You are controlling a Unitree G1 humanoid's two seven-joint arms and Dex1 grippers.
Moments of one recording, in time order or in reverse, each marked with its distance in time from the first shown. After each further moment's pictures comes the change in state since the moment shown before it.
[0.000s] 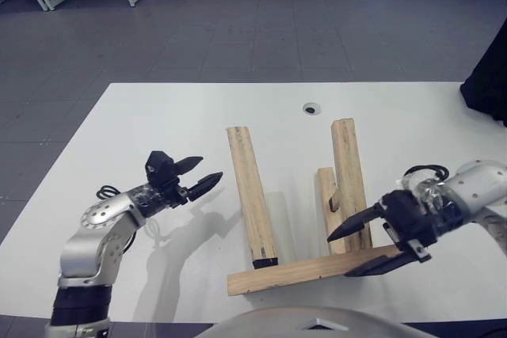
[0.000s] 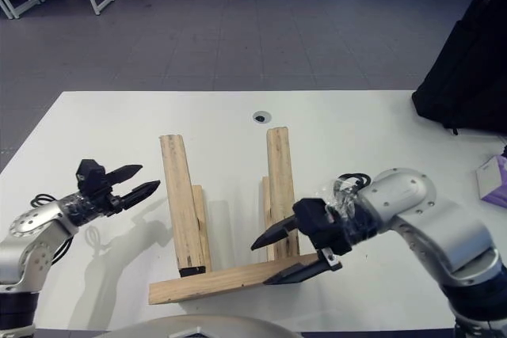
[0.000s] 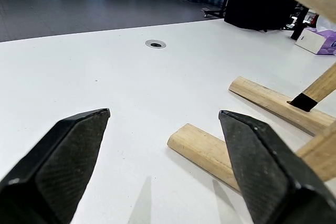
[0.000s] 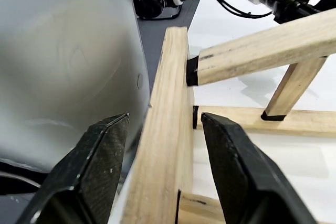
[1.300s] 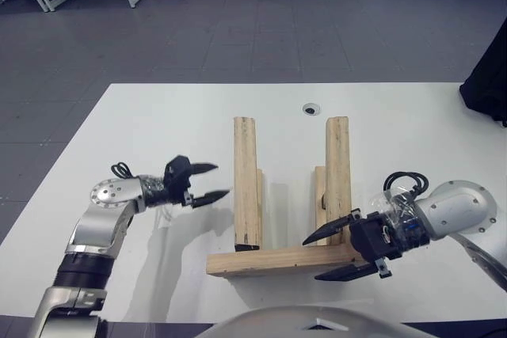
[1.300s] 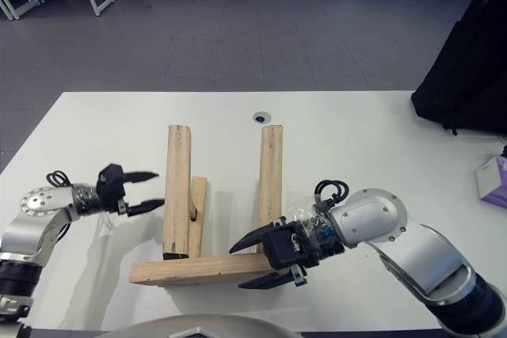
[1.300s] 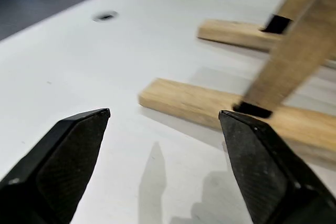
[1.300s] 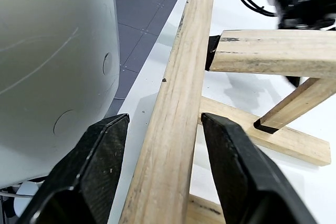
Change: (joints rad) left arm -0.101 0.186 -0.204 0.201 0.191 -0.234 -0.399; right arm 0.001 0.009 0.154 -0.113 -0.156 -0.118 -0.206
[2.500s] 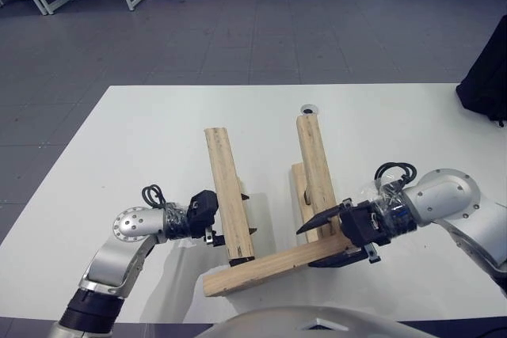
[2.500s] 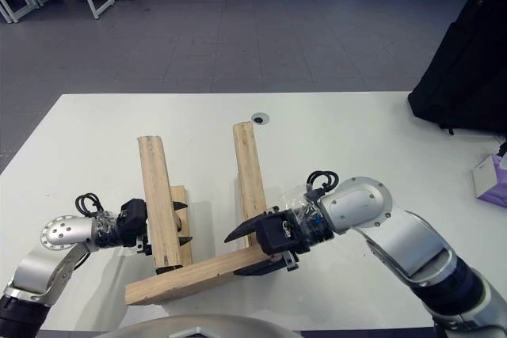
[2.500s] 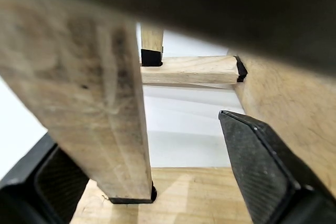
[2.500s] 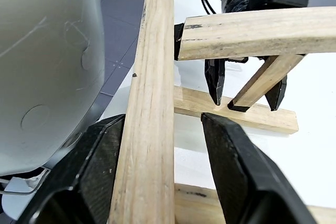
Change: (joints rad) left arm 0.191 -0.102 -0.050 -0.261 -0.026 -0.064 0.122; right arm -0.095 0.078 0.083 0.083 -0.046 0.000 -0.020
